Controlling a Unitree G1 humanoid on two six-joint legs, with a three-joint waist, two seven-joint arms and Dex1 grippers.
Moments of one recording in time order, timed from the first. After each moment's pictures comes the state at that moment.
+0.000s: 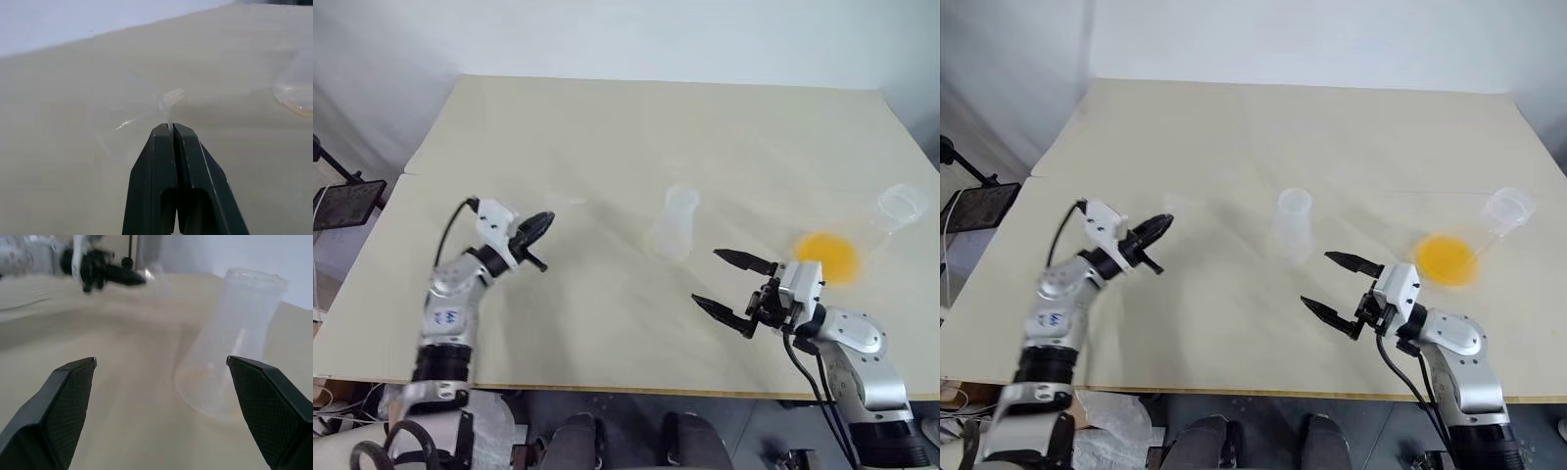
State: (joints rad) left arm -0.55 0.55 0.16 0.32 -0.27 -0.02 -0.77; right arm -0.04 -0.54 -0.11 -0.18 0.46 -0.09 0.99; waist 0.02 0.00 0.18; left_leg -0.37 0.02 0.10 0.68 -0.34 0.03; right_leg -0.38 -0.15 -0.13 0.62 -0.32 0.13
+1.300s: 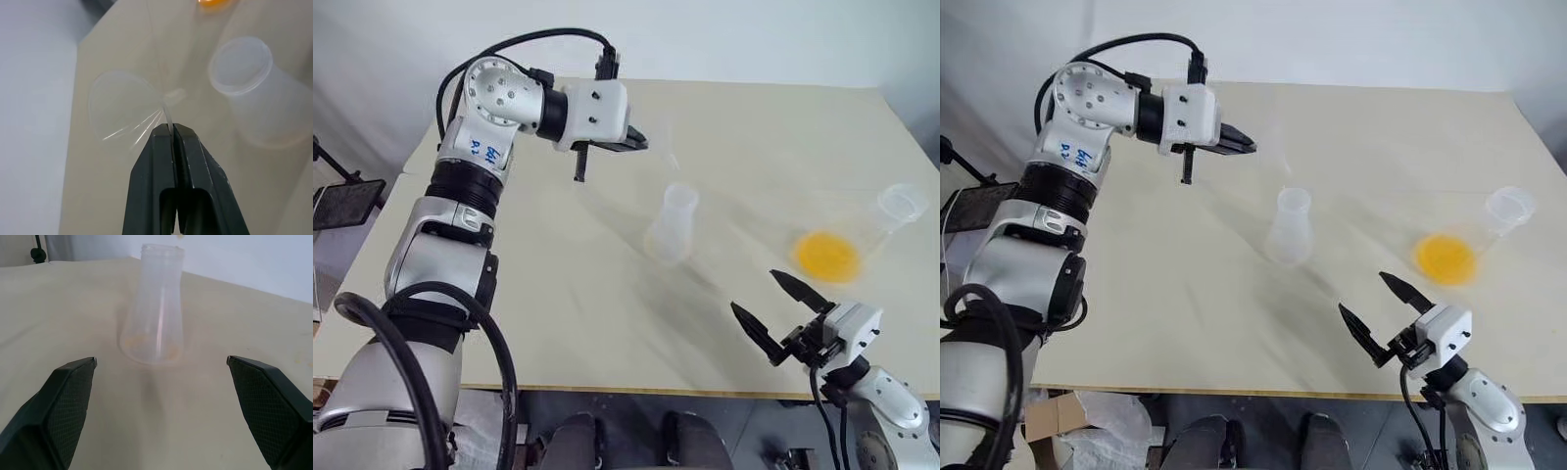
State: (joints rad) left arm -1.45 0.46 -0.21 0.96 0.08 -0.49 -1.23; right arm 0.28 -0.42 -0.24 -0.39 0.45 -0.11 0.74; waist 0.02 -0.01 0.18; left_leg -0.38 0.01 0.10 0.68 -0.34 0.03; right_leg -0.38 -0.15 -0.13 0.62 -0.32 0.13
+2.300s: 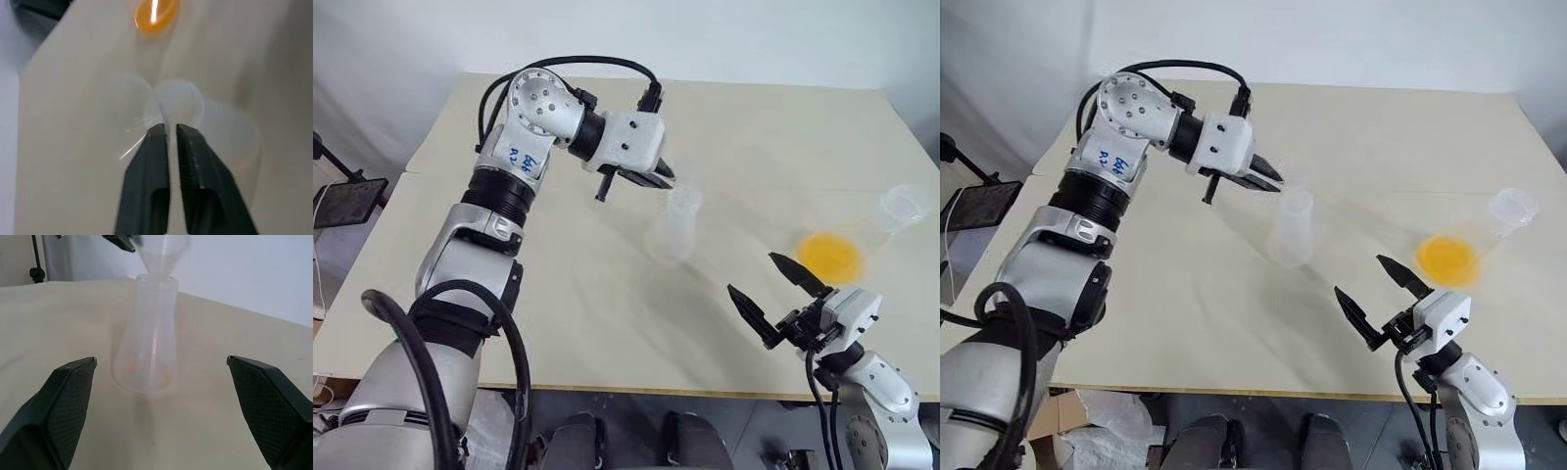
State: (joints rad) left arm -1.43 0.34 -0.24 0.88 0.05 -0.37 -1.36; right arm 0.20 -0.40 -0.21 -0.39 0.45 -0.11 0.71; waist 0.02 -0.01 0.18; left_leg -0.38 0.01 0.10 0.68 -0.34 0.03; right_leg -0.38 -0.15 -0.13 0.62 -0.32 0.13
